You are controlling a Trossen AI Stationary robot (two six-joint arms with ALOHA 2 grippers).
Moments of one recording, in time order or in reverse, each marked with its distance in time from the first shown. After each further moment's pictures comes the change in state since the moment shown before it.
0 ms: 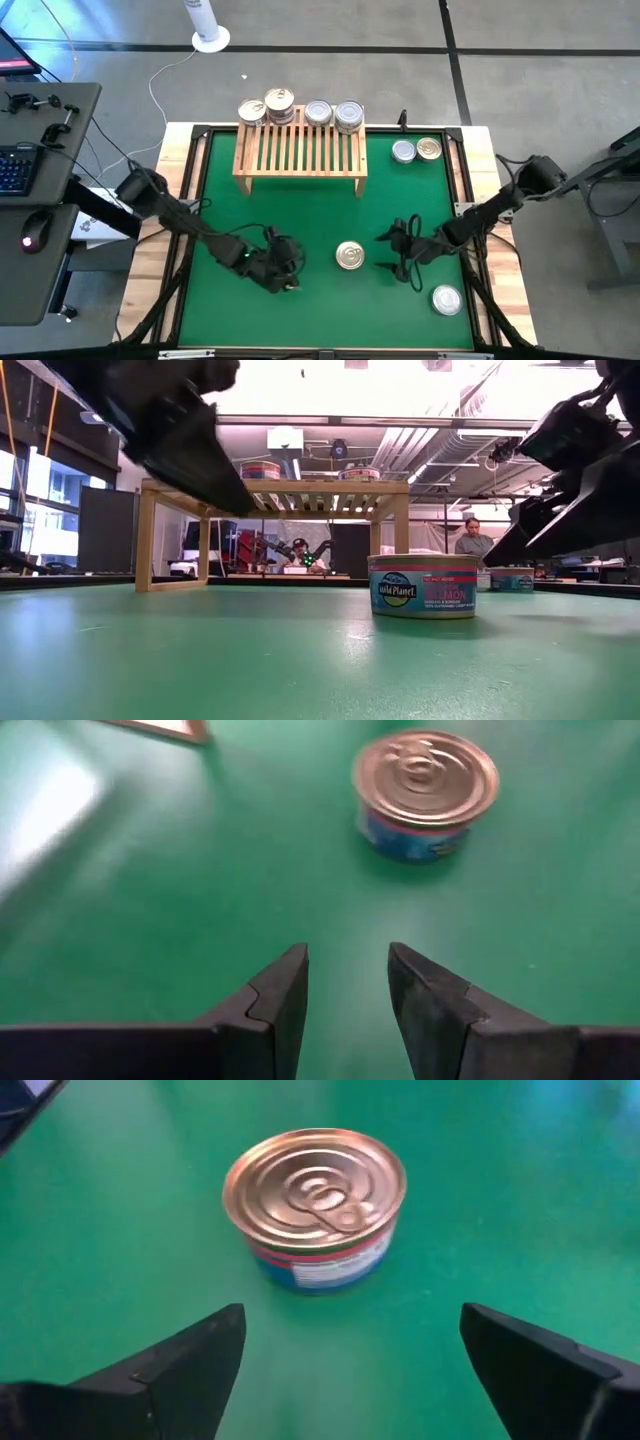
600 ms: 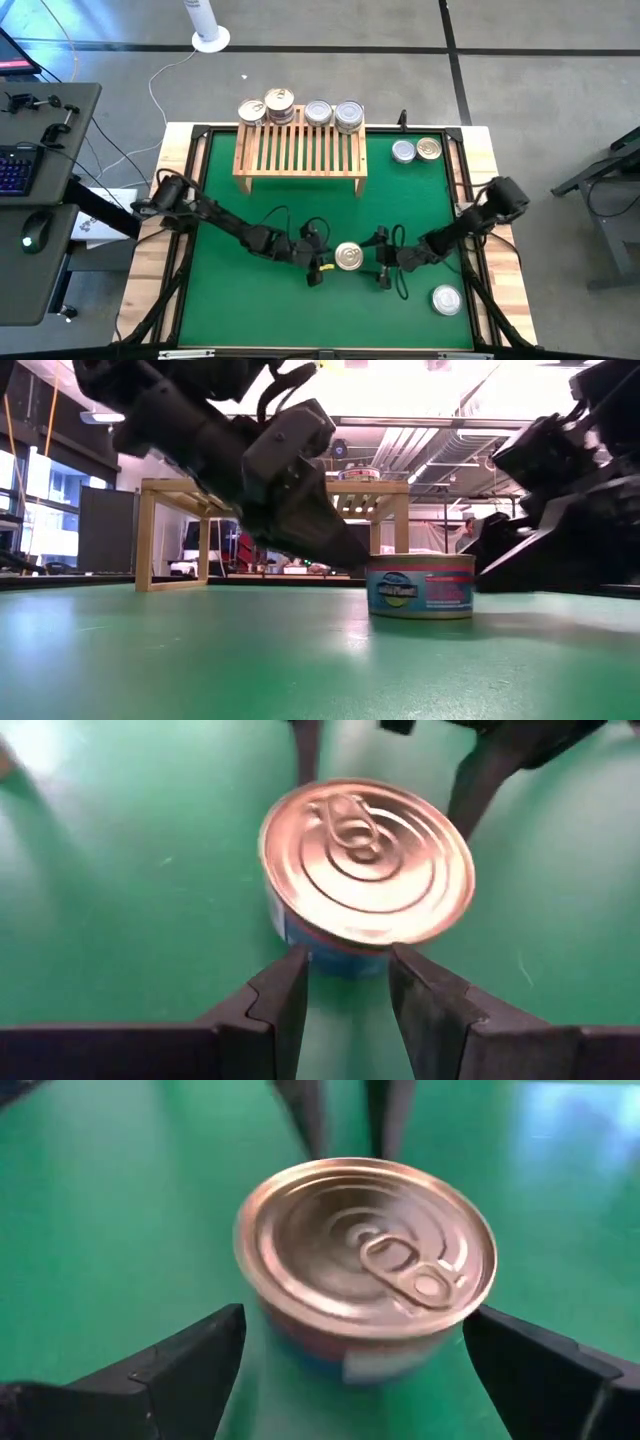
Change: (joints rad) left arm 0.206 0.253 0.000 0.573 0.354 0.288; right arm -0.016 0.431 0.102 0.447 0.028 -0.185
